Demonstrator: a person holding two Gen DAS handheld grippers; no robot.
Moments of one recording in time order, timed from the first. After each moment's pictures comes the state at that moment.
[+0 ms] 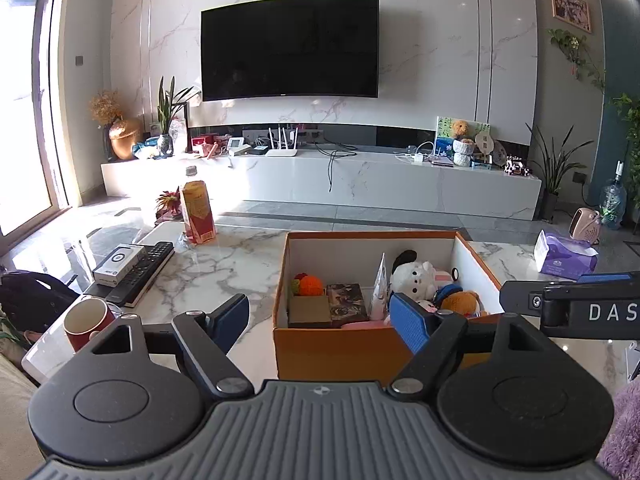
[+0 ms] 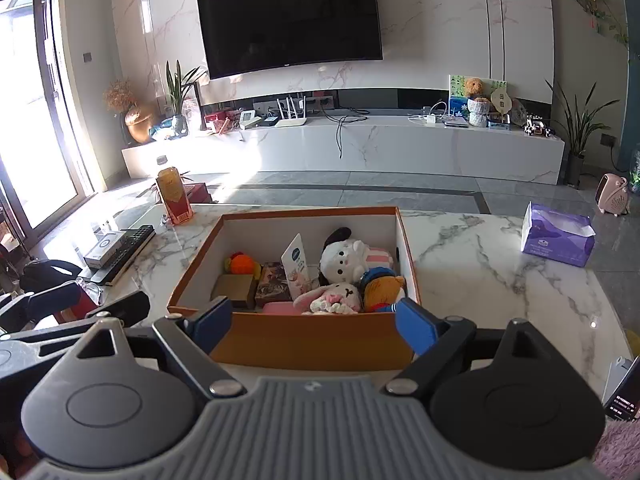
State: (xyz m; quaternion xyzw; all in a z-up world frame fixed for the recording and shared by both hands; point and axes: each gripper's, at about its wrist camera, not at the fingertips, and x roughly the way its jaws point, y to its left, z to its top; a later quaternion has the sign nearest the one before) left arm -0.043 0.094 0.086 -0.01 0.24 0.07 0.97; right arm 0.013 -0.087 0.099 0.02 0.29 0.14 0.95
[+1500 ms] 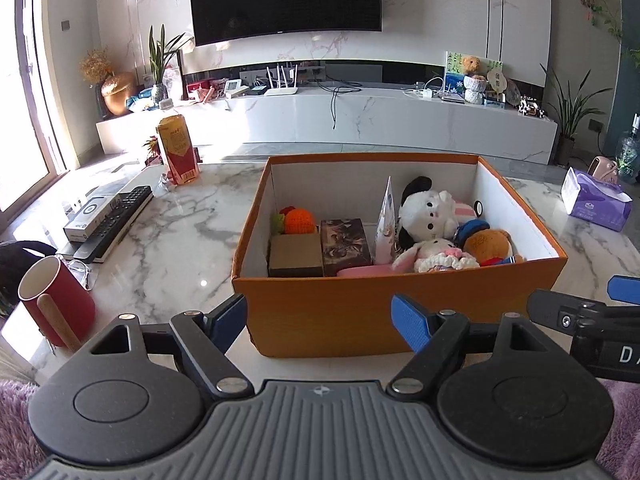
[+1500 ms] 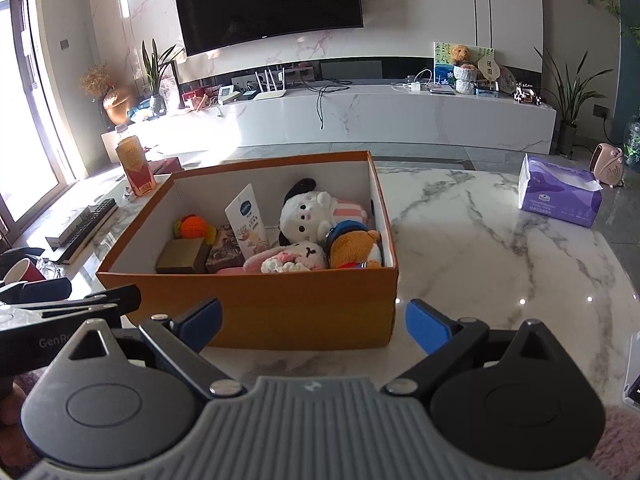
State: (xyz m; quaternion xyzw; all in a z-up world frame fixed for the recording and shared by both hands) left arm 0.016 0.080 0.008 0.00 0.33 0.08 0.94; right arm 0.061 -0.111 0.016 0.02 0.32 0.12 0.94
